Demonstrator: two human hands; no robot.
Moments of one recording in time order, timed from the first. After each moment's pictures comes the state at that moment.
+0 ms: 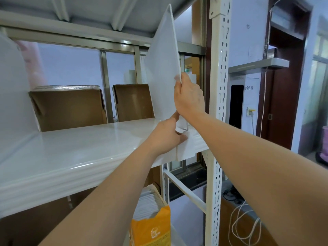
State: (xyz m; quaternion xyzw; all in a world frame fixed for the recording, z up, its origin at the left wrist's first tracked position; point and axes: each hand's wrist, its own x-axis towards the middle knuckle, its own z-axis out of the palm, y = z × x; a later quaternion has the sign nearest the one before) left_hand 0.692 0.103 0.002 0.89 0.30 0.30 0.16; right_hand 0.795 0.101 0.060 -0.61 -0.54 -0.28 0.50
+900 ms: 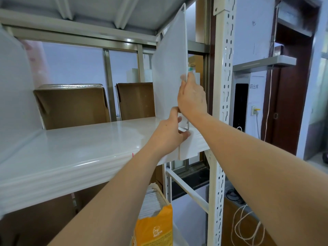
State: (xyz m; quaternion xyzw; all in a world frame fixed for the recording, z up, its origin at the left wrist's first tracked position) left_hand 0.692 0.095 0.000 0.87 0.31 0.35 0.16; right_hand 0.792 0.104 0.055 -0.61 -0.53 -0.25 0.53
